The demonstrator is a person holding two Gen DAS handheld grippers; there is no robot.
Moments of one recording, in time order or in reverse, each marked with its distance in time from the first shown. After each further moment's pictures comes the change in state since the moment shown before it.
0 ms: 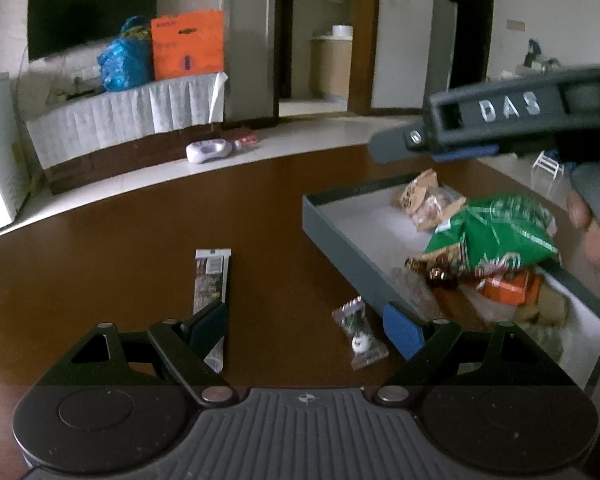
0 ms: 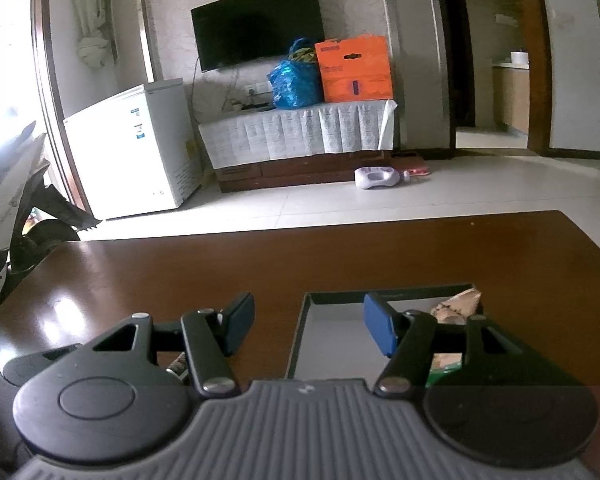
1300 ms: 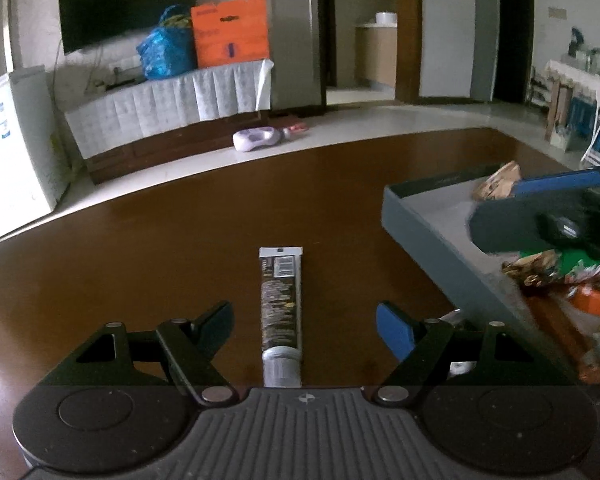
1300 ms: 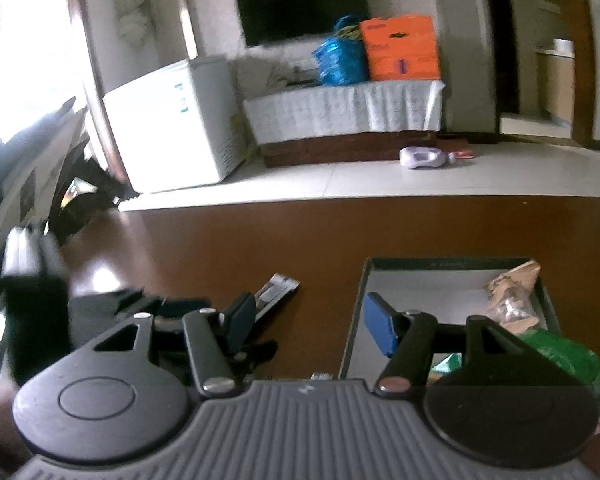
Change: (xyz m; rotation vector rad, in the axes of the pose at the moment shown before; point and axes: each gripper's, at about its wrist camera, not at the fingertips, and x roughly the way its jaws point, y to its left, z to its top) left arm 0.032 0.032 0.008 -0.019 0.043 0.152; right arm 0.019 0.009 -0.017 -0.057 0.076 0.147
